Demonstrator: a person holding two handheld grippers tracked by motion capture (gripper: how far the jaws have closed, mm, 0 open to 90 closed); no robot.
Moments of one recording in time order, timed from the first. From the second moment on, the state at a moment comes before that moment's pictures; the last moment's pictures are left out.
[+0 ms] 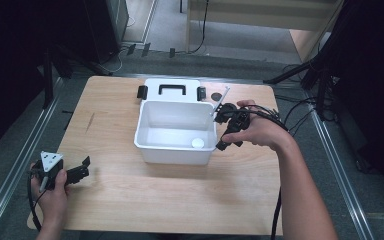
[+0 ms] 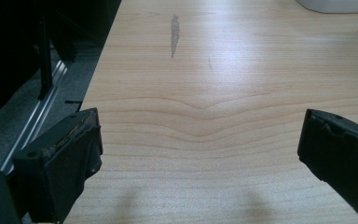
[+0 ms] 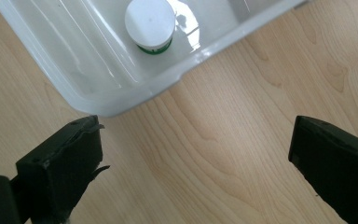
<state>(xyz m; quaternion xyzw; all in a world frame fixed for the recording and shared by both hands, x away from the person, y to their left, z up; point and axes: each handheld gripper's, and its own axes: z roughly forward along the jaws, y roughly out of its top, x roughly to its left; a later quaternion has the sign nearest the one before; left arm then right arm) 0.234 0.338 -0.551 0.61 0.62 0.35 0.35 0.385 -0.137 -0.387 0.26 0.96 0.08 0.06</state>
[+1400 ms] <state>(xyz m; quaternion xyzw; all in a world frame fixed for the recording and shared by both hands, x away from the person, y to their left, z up) 0.233 0.338 -0.551 0.61 0.62 0.35 0.35 0.324 -0.272 -0.494 0.46 0.81 0.33 0.16</state>
